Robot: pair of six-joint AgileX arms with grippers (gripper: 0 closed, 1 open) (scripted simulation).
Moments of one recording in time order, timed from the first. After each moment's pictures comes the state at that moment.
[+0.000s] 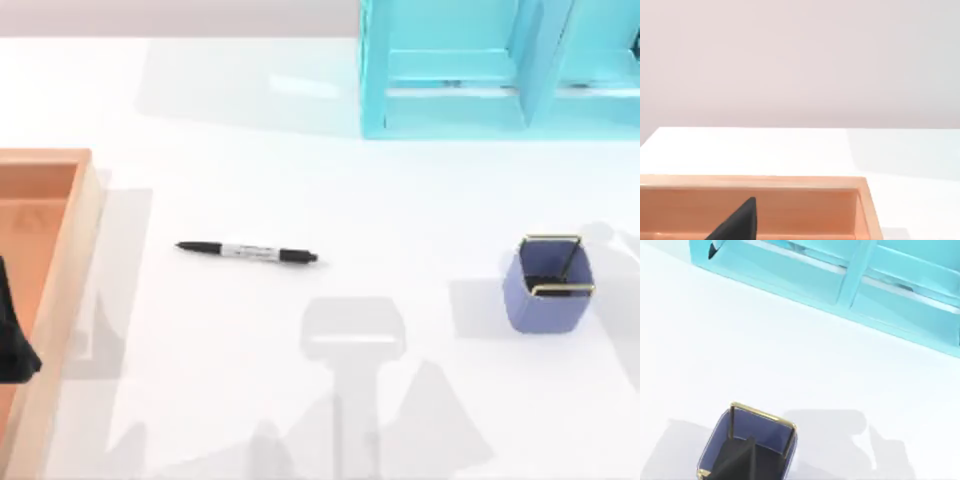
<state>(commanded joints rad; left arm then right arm) 0.00 0.00 0.00 0.00 0.00 0.00 0.20 0.80 0.73 -0.48 0.01 -0.19</state>
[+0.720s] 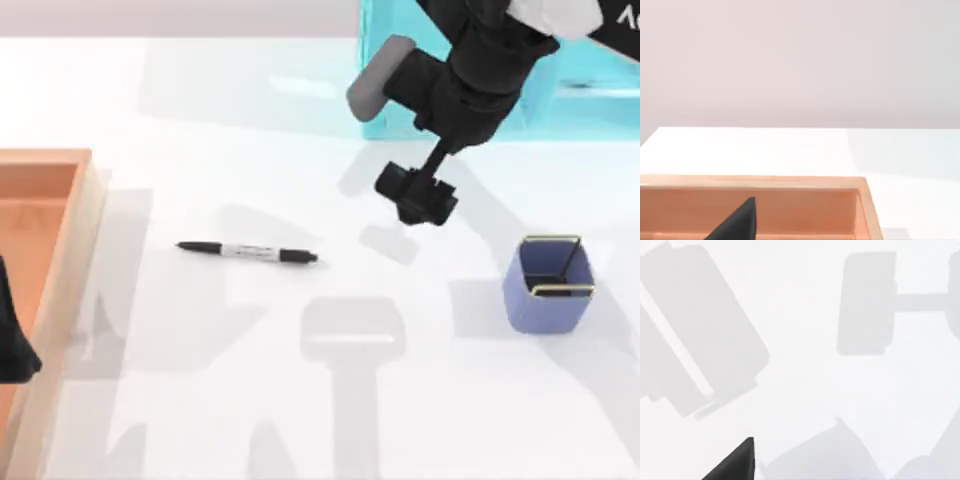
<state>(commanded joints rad) 0.00 0.00 0.00 0.00 0.00 0.00 0.51 2.11 1.90 -1.18 -0.06 -0.52</state>
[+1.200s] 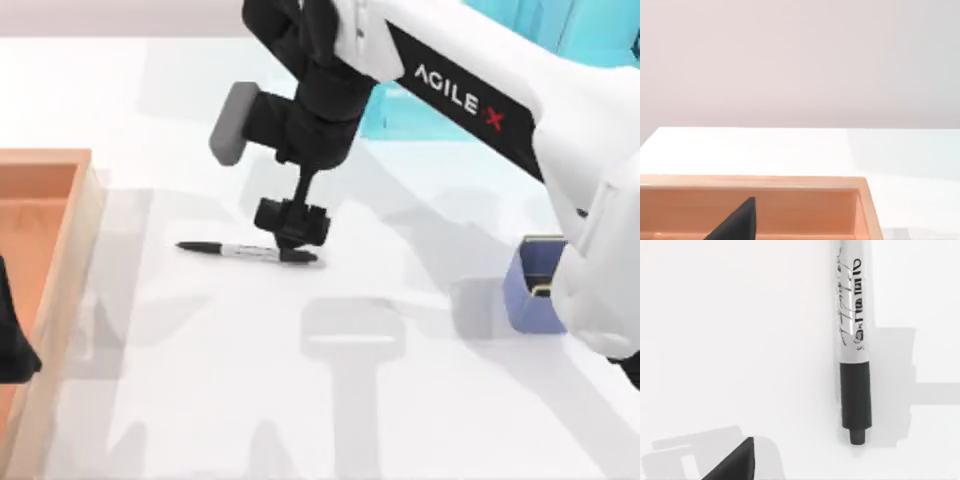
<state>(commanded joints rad) 0.00 0.00 0.00 0.00 0.00 0.00 0.66 2.60 2.54 -1.34 -0.14 -0.67</state>
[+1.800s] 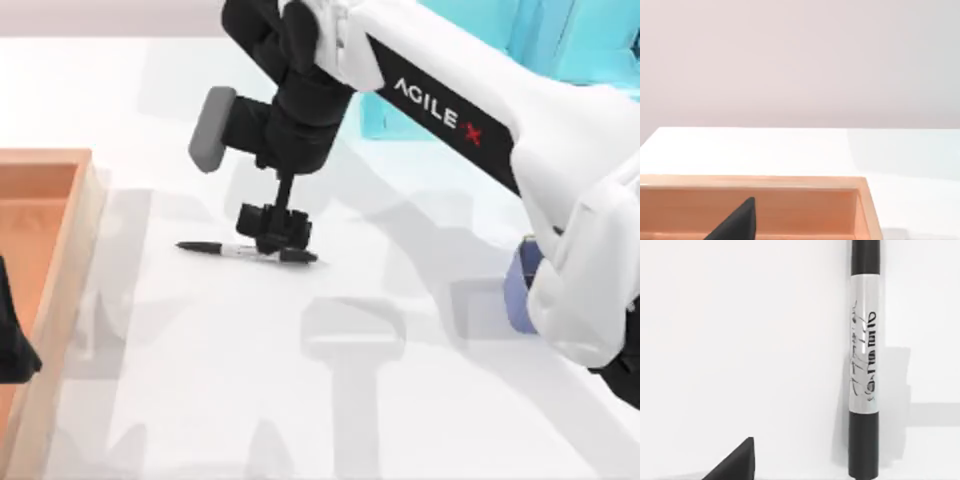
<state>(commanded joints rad) 0.00 0.00 0.00 0.00 0.00 0.00 0.68 2.66 2.63 -1.35 -0.16 -0.69</state>
